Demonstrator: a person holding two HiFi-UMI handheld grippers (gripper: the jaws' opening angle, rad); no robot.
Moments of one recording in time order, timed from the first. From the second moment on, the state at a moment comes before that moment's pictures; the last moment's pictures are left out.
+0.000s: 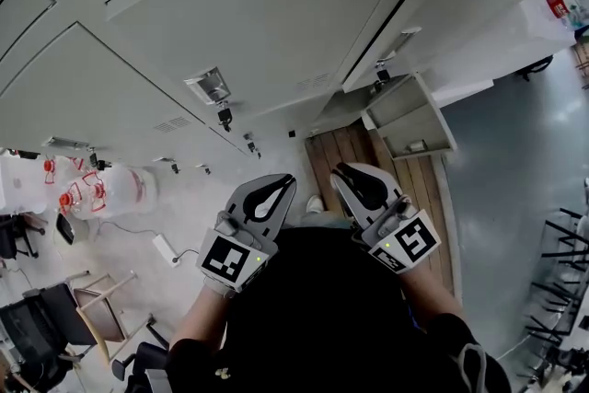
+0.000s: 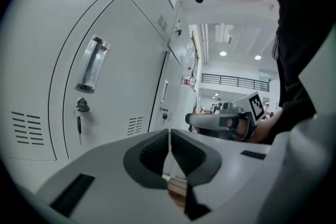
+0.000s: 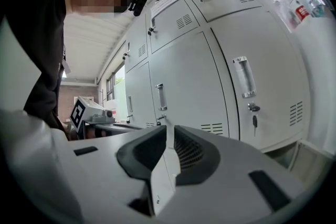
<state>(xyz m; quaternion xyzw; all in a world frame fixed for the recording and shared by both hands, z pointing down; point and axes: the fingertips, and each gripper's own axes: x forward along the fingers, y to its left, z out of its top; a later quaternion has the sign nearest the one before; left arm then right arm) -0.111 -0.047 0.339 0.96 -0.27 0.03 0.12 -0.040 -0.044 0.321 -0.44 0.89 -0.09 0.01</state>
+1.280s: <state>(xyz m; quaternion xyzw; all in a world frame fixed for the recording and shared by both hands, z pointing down) -0.105 -0.025 0.325 0.96 -0.26 0.02 0.13 -0.023 -0.021 0.321 -0.46 0.89 -0.09 -0.01</state>
